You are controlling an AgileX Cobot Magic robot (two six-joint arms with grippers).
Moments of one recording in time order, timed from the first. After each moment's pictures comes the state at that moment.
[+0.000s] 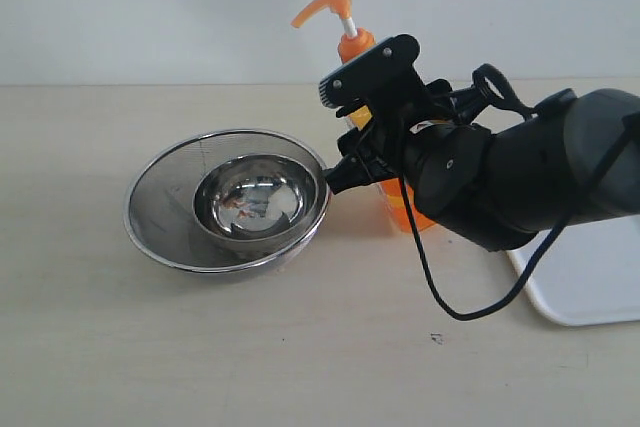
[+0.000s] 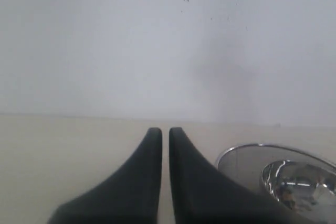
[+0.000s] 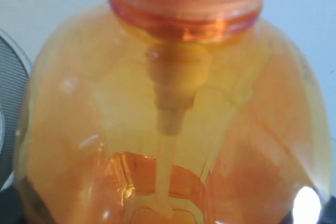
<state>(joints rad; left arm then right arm) 0.00 0.00 0.00 -0.14 0.03 0.04 0.73 1.82 -0.91 0.95 -0.61 -1.06</state>
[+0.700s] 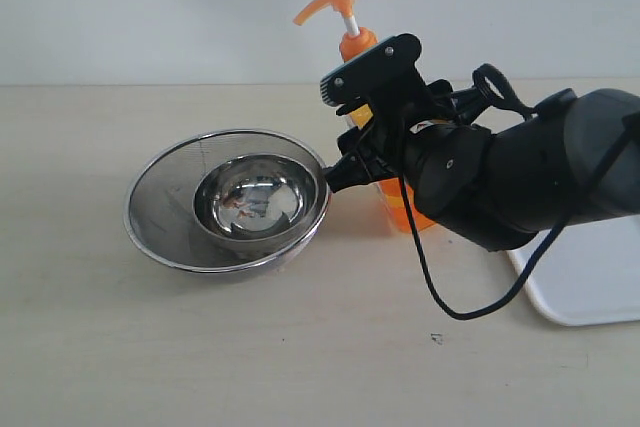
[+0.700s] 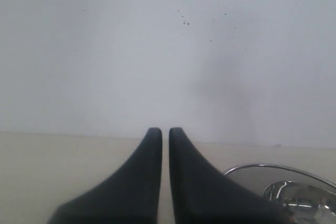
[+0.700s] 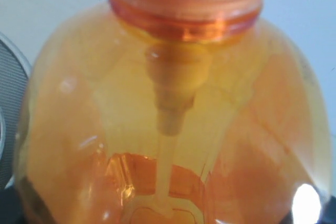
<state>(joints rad) 0.00 0.00 0.00 -0.14 -0.03 0.04 0.73 1.82 -0.91 0.95 -0.61 -1.04</state>
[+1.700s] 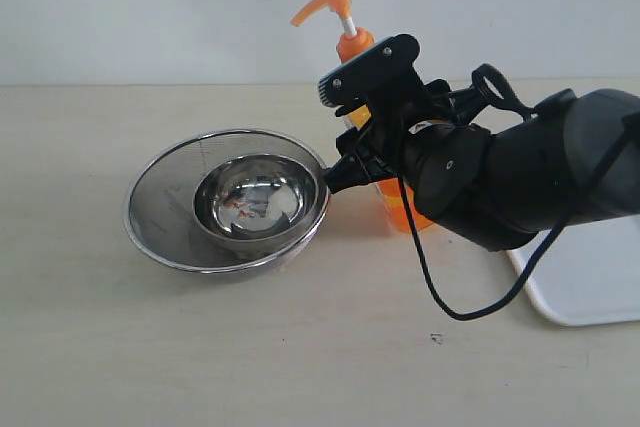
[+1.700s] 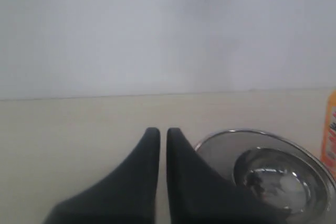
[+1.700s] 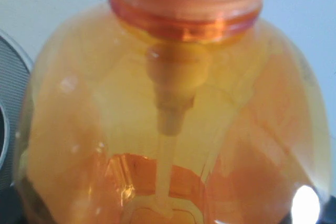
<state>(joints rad) -0.07 0.56 -0.47 -0.22 0.20 0.20 0.73 1.82 -0.91 0.94 -0.61 -1.04</state>
